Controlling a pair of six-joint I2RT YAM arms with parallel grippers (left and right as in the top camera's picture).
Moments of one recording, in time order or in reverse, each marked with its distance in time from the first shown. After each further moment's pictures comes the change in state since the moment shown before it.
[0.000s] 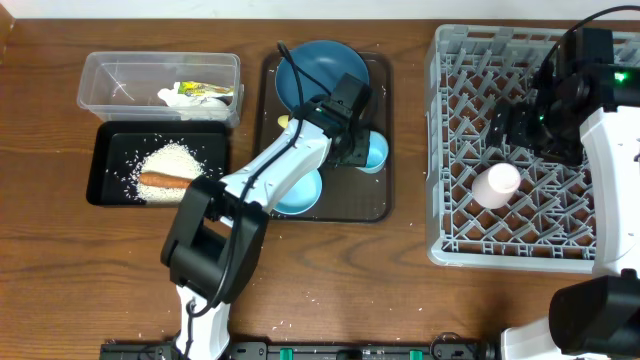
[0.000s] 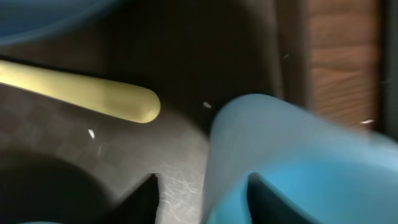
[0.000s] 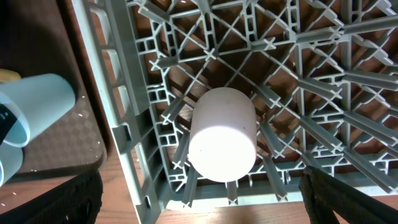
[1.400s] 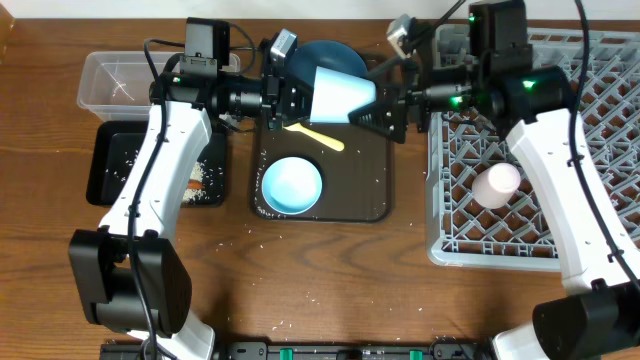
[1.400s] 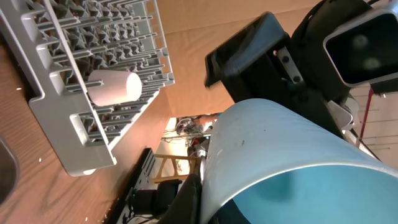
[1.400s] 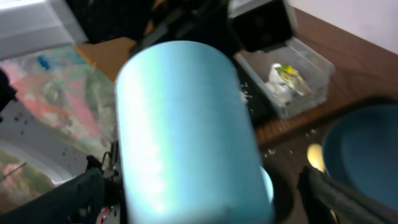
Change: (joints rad) left arm 0.441 -0.269 0.002 0.008 1.379 -0.051; right arm 0.343 0.000 0.000 0.571 -1.042 -0.444
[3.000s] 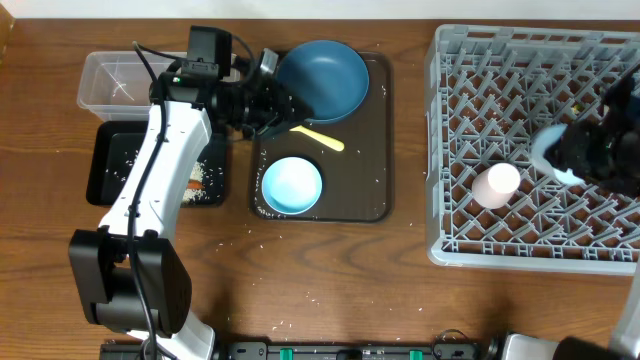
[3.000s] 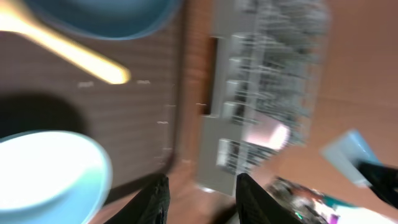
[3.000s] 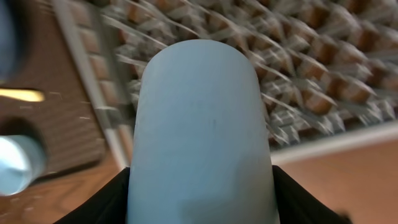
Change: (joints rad) left arm 0.000 0.000 0.000 -0.196 -0.688 -0.011; right arm -0.551 -0.200 0.000 -0.687 1.012 0.416
